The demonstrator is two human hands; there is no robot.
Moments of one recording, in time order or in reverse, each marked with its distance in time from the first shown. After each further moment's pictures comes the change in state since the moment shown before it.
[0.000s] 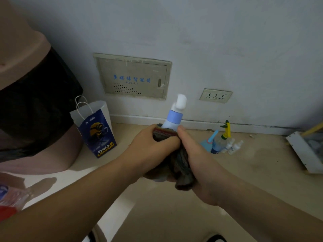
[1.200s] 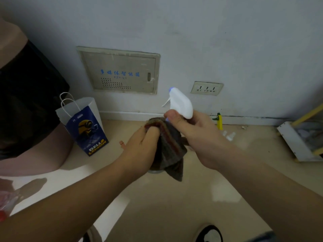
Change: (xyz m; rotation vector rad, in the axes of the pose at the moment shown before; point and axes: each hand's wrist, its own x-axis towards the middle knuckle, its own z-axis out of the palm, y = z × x) left_hand 0.008 -0.018 0.022 0.058 0.027 0.101; right_hand 0.024 -0.020 -0.044 -0.181 0.233 -0.272
